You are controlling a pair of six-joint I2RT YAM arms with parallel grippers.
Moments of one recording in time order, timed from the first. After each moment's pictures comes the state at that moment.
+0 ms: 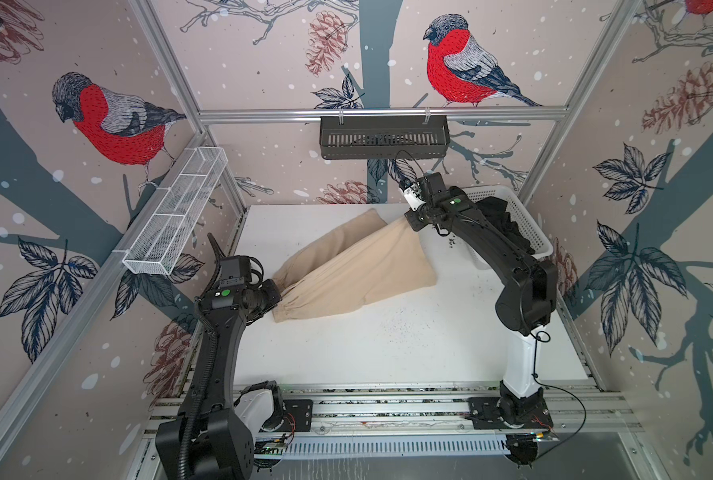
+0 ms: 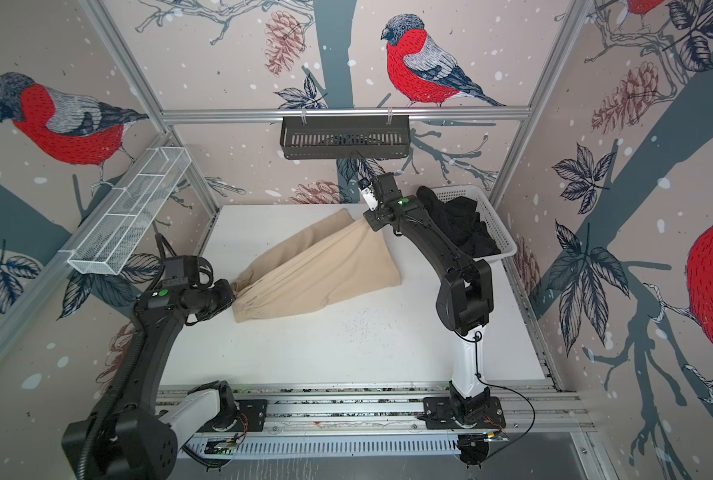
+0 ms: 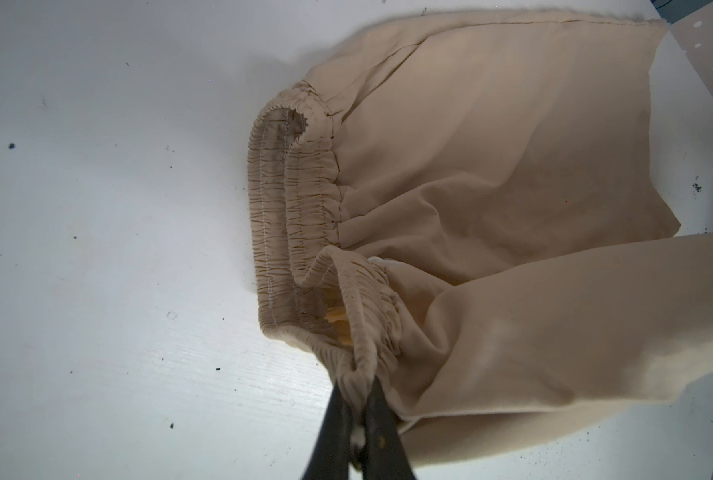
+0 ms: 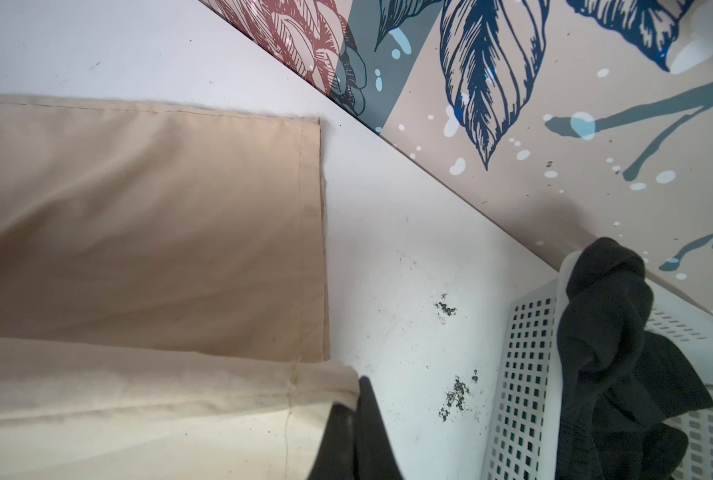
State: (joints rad) left arm 0.20 1.08 0.89 -0.88 0.23 -0.37; right arm 0.45 2.04 1.98 -0.72 0.08 -0.27
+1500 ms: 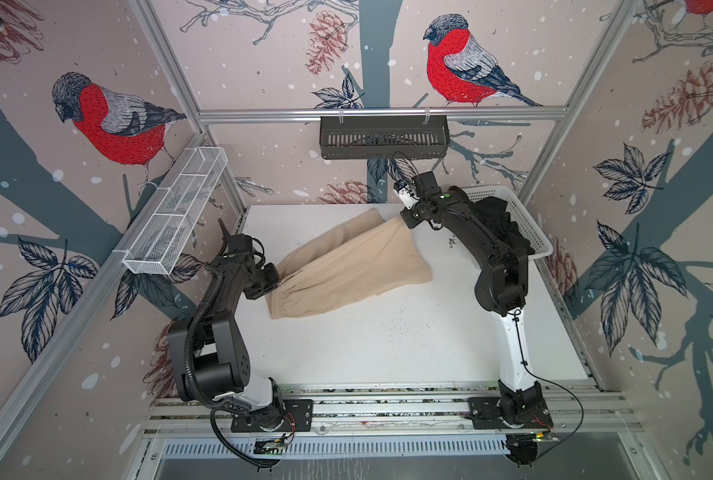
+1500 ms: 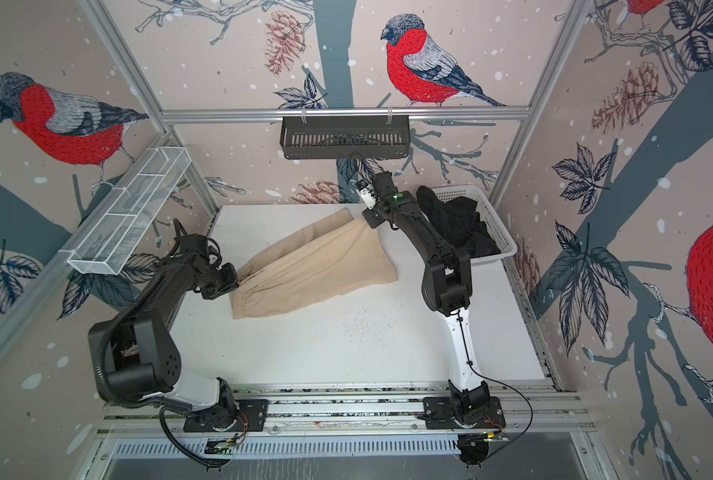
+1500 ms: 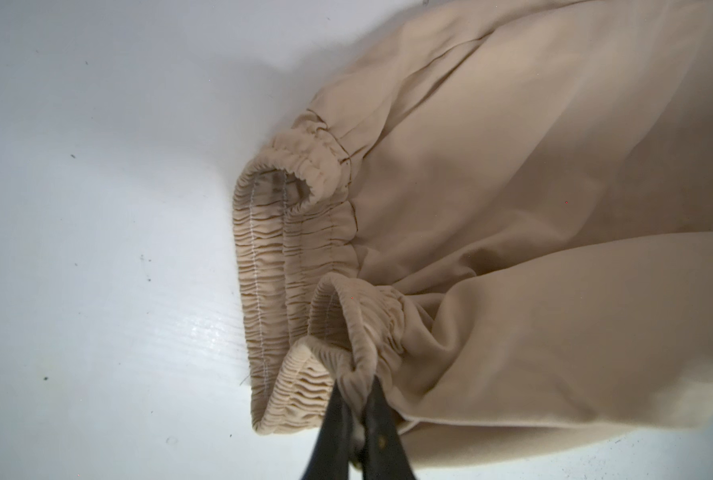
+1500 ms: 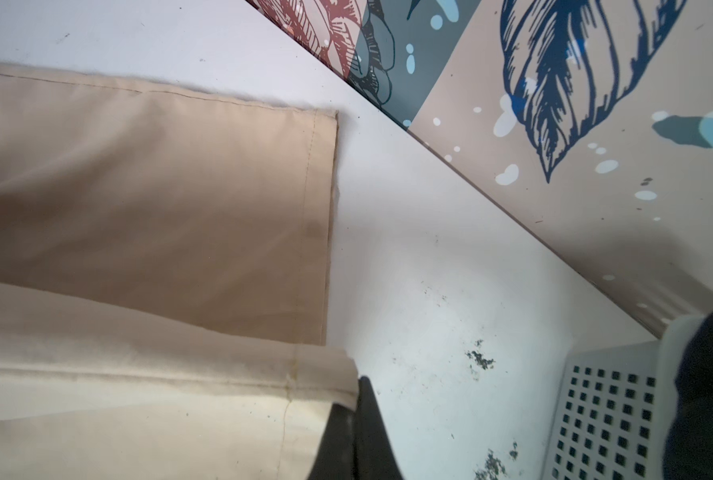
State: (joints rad) left arm 0.24 1.52 1.08 -0.80 0.23 -0.26; right arm 0.41 2.32 2.24 -0.77 -0.03 -0.31
